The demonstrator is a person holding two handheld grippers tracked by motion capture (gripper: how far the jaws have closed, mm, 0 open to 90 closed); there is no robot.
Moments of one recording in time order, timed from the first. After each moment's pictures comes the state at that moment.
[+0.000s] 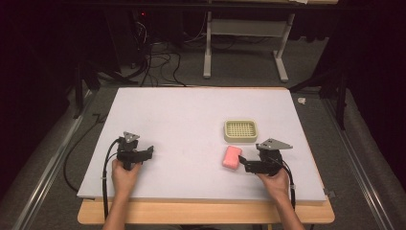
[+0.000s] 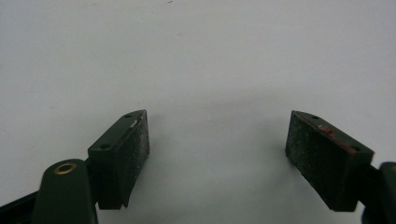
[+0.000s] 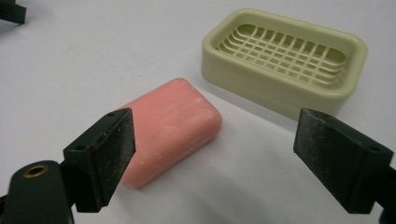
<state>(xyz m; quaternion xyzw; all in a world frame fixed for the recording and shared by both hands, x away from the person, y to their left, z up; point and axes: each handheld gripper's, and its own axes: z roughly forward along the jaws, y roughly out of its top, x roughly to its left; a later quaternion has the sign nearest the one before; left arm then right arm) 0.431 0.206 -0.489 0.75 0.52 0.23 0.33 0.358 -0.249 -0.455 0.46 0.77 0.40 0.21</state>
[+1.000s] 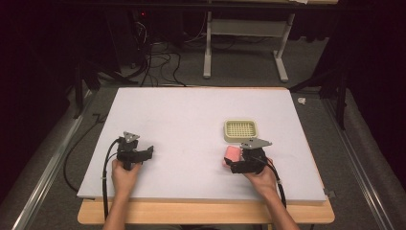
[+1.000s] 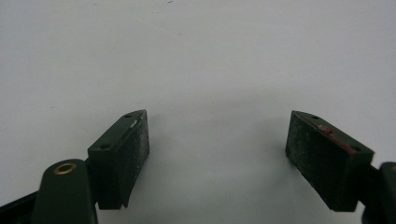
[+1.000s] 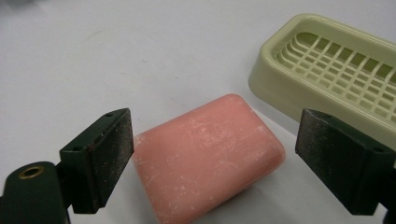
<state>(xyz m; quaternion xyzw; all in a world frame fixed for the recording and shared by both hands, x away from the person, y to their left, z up) 0.431 0.206 -0.489 0.75 0.52 0.23 0.33 0.372 -0.210 -0.460 0.40 0.81 0.38 0.20</state>
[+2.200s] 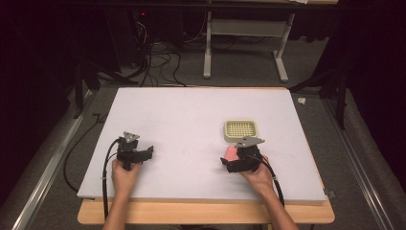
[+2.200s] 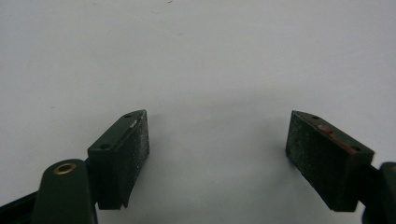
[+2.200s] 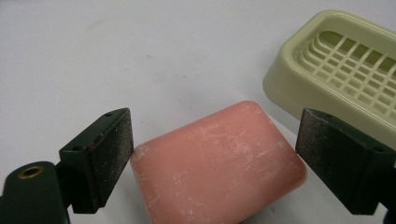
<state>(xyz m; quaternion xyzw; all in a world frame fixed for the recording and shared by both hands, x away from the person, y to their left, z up) 0.431 0.206 -0.489 0.75 0.52 0.23 0.33 0.383 -0.198 -0.464 0.39 0.83 0.36 0.19</state>
